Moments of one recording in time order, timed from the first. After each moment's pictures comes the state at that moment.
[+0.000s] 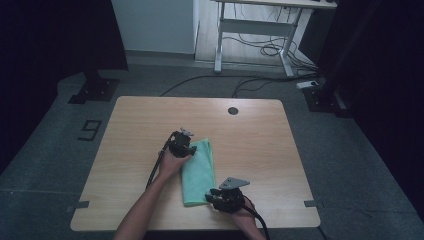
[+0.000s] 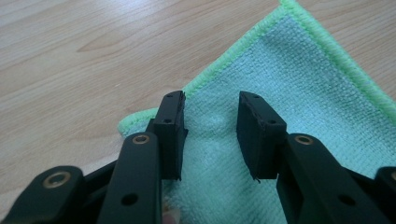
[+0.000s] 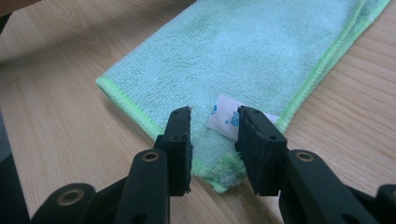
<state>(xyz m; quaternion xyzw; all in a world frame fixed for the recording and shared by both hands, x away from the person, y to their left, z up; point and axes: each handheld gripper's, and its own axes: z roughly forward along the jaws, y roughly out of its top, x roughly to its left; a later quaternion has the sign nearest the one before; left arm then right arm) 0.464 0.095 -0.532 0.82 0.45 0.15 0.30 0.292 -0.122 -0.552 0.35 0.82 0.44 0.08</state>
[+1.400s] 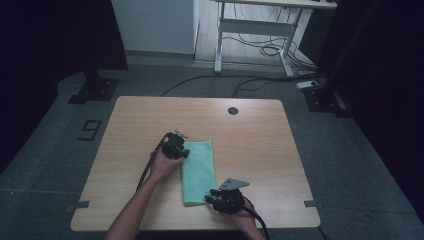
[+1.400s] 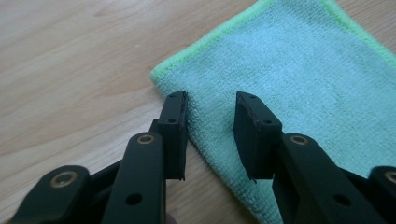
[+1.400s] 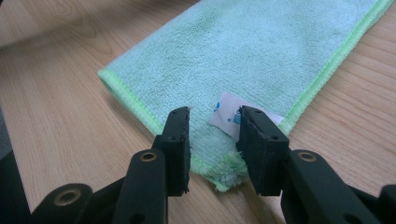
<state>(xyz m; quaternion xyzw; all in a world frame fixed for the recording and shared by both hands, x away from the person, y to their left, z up) 0.455 0.114 -0.528 0.84 0.44 0.14 0.28 0.290 -0.121 -0.553 0.35 0.82 0.44 0.08</state>
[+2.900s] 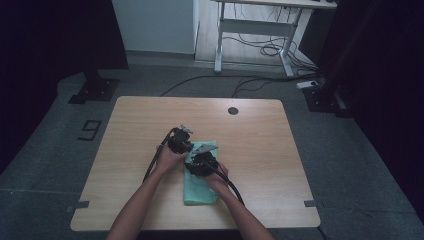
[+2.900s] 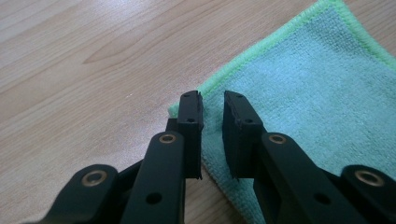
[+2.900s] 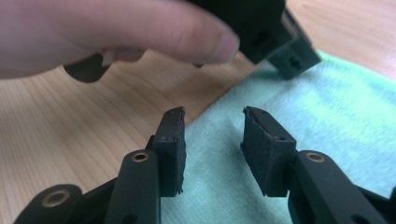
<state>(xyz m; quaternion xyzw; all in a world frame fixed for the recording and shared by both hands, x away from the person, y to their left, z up) 0.479 0.100 -0.529 0.85 0.42 0.14 0.28 0.402 -0.038 -0.536 0.35 0.83 0.41 0.12</state>
